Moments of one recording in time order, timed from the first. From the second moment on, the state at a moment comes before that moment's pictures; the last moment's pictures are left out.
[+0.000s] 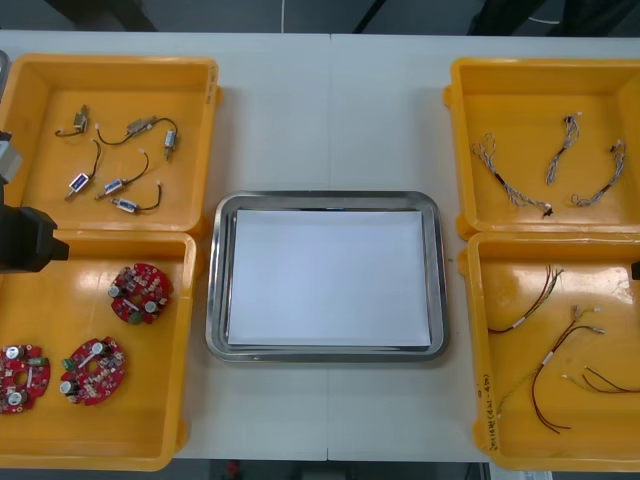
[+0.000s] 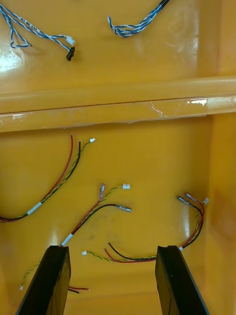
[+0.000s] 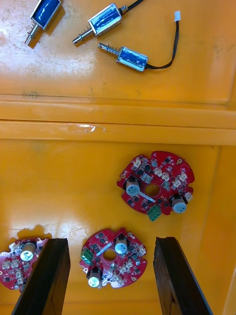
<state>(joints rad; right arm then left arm) -0.12 -0.70 -0.41 -2.21 -0.77 1.92 1.32 -0.16 0.84 0.24 -2.22 0.89 1.79 -1.12</state>
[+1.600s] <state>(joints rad) -0.12 -0.70 -0.41 -2.21 -0.77 1.92 1.32 -0.16 0.84 0.24 -2.22 0.89 1.79 -1.12</state>
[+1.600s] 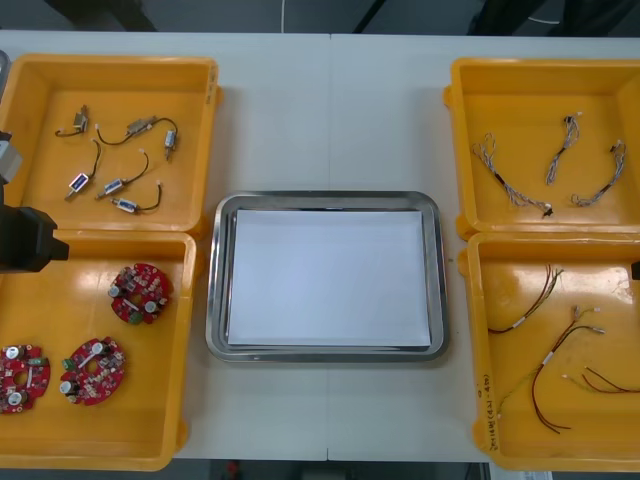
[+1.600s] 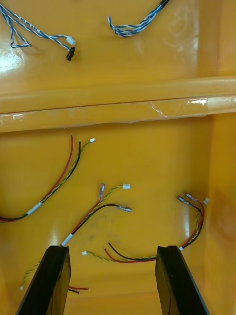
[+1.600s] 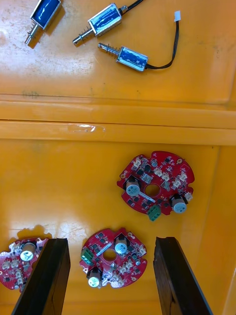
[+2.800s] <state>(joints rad) -0.12 -0.70 -0.41 -2.21 -0.77 1.92 1.32 -0.16 0.84 0.24 -2.22 0.89 1.79 -1.12</state>
